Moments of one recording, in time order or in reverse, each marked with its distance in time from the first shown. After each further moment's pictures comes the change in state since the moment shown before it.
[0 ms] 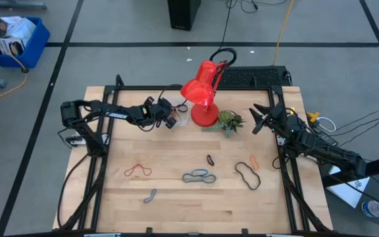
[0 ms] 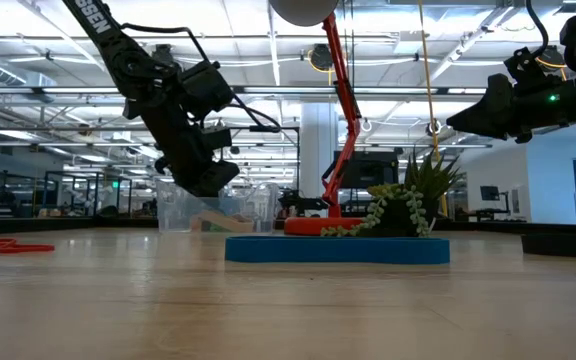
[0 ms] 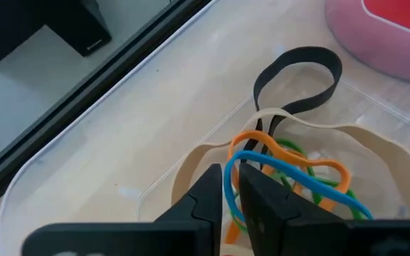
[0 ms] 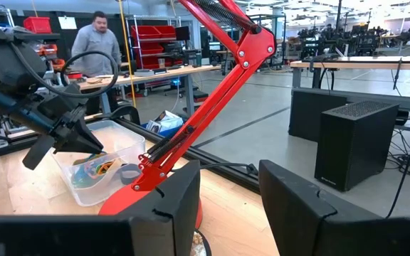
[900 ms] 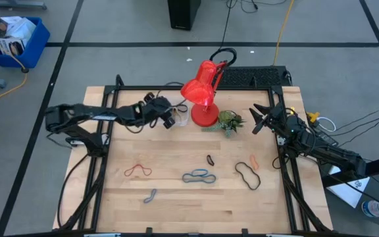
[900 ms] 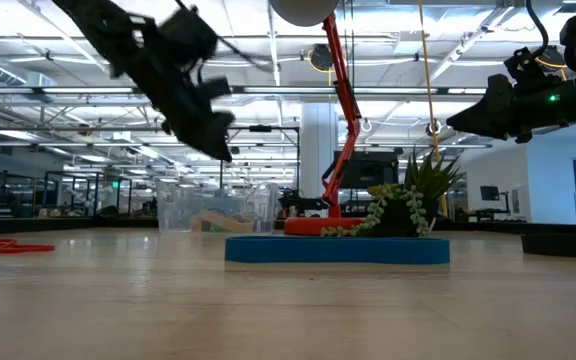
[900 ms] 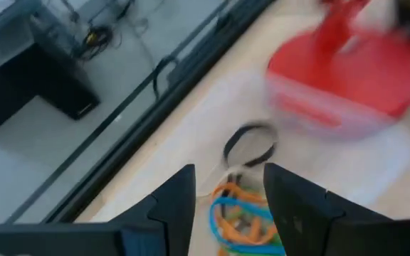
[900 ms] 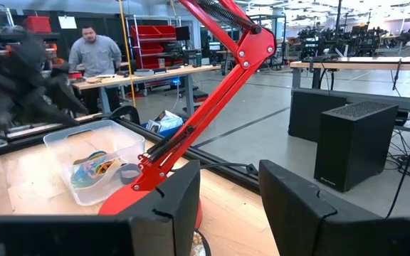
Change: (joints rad) left arm -0.071 -0.224 0.005 -0.028 0.018 0.156; right arm 0.000 0.000 0.000 0.000 0.000 -0.003
